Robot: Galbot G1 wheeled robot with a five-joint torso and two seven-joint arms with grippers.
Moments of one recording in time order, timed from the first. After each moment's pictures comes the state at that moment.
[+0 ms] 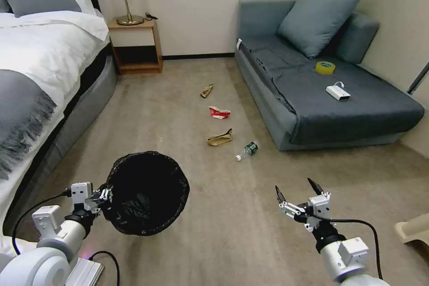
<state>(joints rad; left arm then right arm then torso) 1.66 -1.16 -0.85 -2.21 -0.67 0.48 -0.05 -1.78 1.04 0.48 2.23 0.27 0.00 0.17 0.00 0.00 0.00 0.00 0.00</state>
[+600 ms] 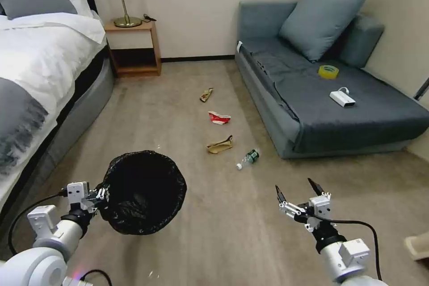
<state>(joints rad) 1.66 -1.16 -0.87 -2.21 -0.67 0.48 -0.05 -1.78 1.05 0.48 2.22 0.28 0.03 0.17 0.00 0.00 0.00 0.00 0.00</state>
